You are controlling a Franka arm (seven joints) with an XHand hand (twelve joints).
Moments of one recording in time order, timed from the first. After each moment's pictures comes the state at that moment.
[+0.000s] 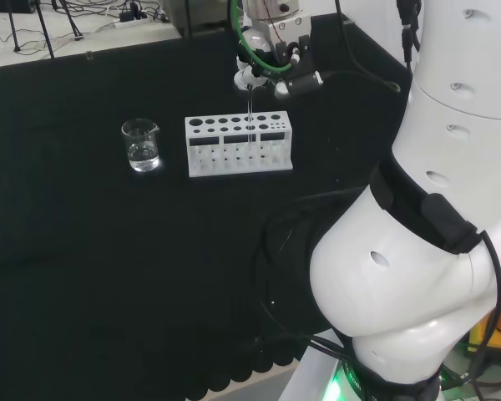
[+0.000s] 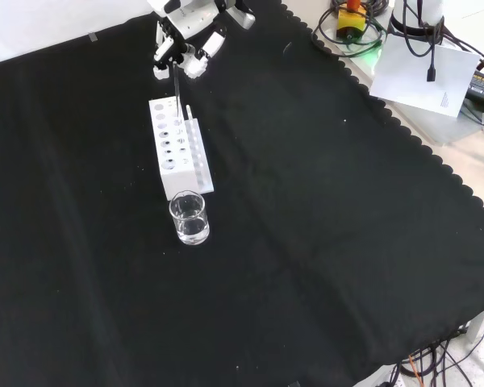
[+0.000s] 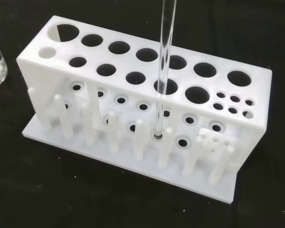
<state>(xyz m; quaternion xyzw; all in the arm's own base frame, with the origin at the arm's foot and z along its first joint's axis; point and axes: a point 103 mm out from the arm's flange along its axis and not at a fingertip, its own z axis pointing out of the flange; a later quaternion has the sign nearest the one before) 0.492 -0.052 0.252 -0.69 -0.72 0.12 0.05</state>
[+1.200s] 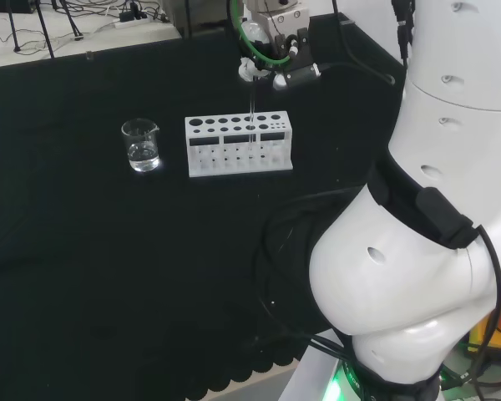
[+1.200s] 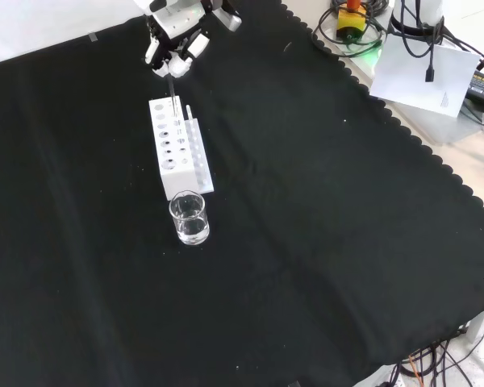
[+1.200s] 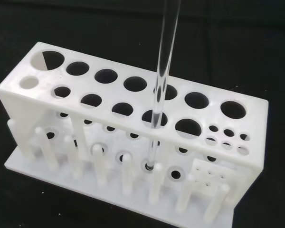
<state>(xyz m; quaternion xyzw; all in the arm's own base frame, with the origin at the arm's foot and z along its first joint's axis) 0.519 -0.061 0.251 -0.69 -0.72 0.10 0.04</state>
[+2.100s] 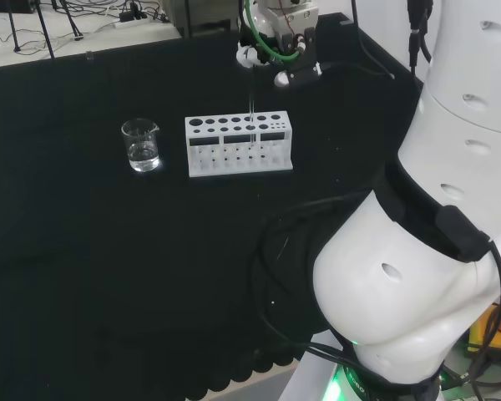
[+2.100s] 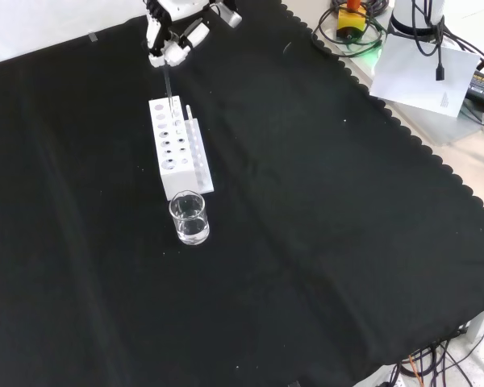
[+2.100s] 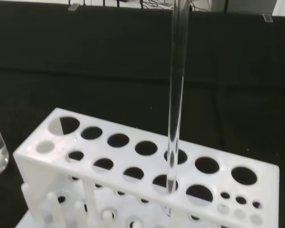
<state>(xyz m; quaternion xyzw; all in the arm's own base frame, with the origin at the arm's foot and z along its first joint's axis) 0.518 -0.059 0.274 -0.68 -0.73 0.01 -0.02</state>
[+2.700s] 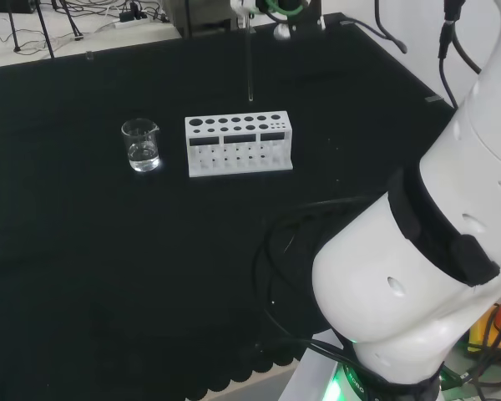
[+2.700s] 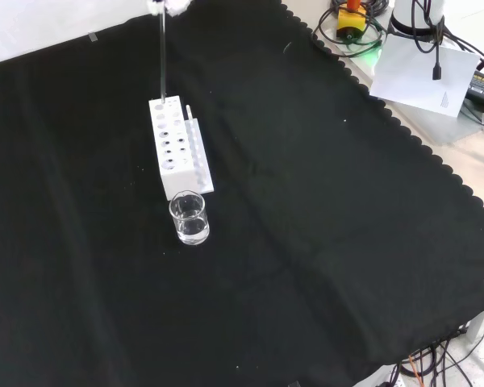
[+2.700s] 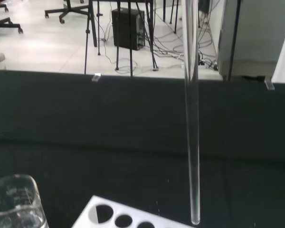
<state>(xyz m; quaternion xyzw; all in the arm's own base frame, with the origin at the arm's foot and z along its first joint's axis) 0.502 -0.045 0.381 -0.67 -0.74 -0.04 -0.05</state>
